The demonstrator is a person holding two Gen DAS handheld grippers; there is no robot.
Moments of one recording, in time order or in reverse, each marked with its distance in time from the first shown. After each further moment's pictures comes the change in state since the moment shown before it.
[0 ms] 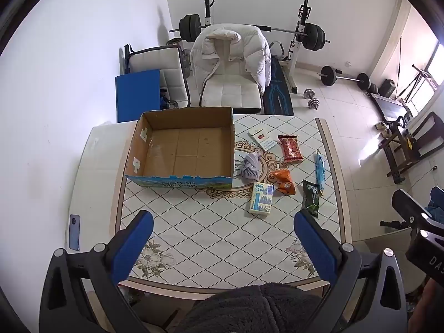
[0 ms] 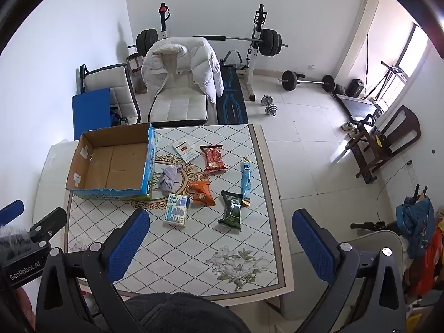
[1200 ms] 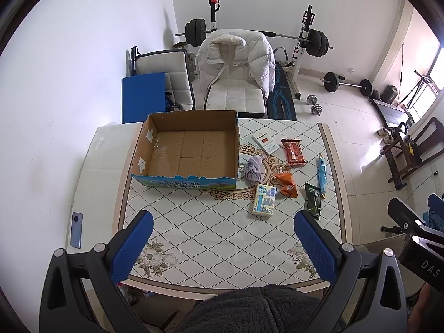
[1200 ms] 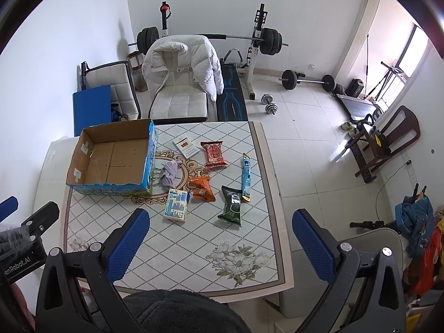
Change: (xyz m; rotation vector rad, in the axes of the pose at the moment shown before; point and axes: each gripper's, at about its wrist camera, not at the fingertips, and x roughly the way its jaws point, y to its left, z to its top) left arm -0.010 0.006 0.005 -0.016 -0.021 0.015; right arm -0.005 0.004 -0.004 -0.016 0.008 -0.027
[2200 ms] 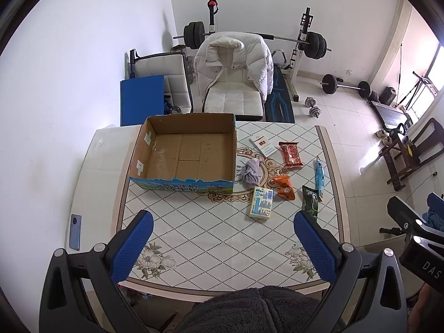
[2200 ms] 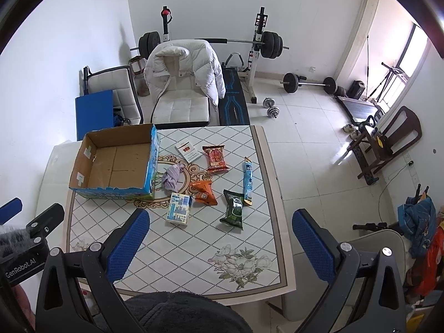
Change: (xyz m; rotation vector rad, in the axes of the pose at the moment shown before) left arm -0.013 -0.005 0.006 -0.004 -0.017 -0.003; right arm -0.006 -0.004 0.002 0.009 -0.028 0.016
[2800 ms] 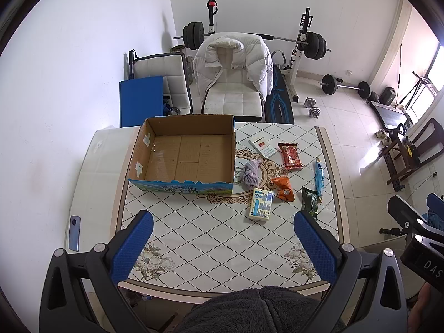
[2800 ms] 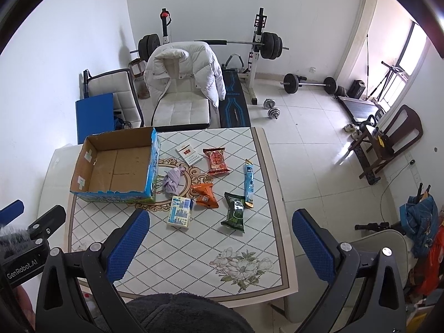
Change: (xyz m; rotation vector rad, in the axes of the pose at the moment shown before) left arm 0.005 0.000 -0.004 0.004 -0.006 -0.001; right arm 0.002 0.001 0.003 0.006 -0.006 0.007
